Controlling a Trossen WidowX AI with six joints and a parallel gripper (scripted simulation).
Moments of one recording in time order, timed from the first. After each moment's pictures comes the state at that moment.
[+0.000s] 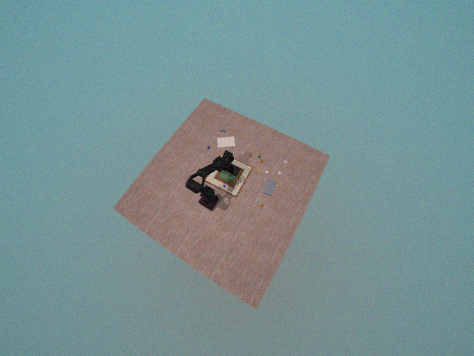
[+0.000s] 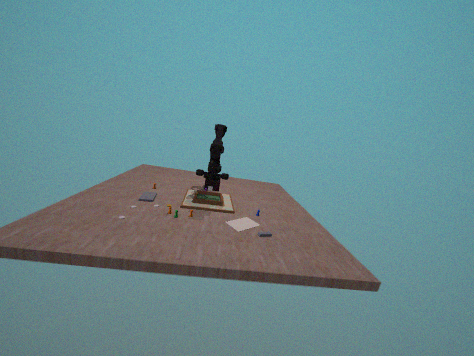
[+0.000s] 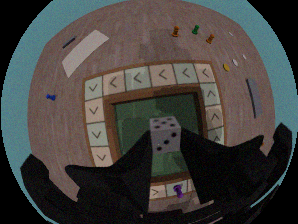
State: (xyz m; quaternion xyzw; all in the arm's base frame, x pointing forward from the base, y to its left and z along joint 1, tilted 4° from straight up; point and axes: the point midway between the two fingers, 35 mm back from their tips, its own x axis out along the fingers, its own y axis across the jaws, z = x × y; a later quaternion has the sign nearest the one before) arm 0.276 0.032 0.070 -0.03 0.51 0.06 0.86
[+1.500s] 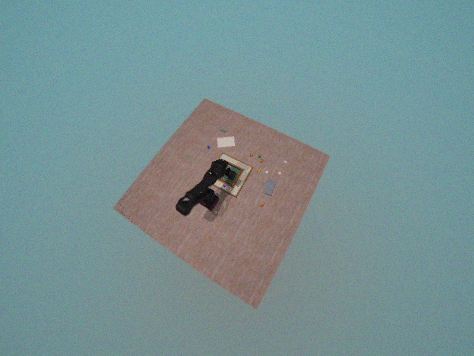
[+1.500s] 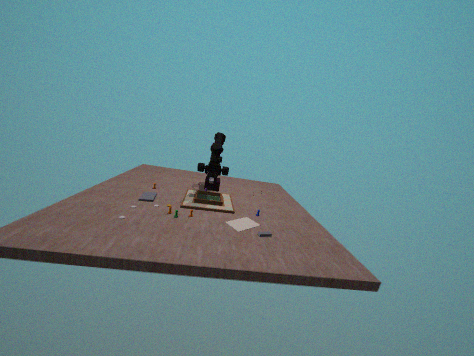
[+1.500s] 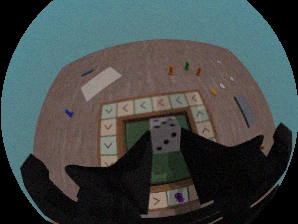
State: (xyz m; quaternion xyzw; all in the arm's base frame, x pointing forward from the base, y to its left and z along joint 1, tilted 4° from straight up) arm 0.240 0.026 0.104 -0.01 0.31 0.06 0.95
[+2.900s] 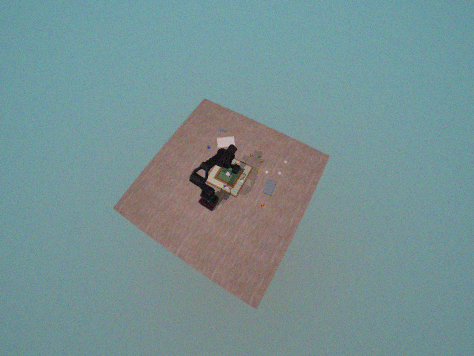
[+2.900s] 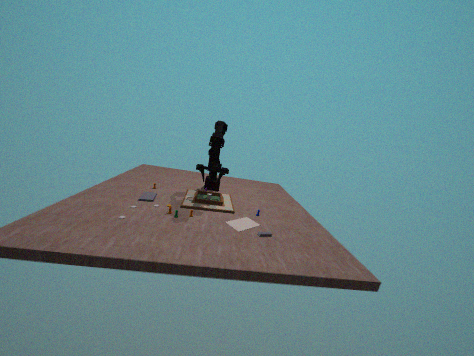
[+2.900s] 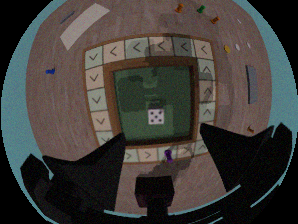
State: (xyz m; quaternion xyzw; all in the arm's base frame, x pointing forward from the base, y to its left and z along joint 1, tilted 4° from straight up) arm 0.256 0.025 0.097 -0.05 0.64 0.07 0.76
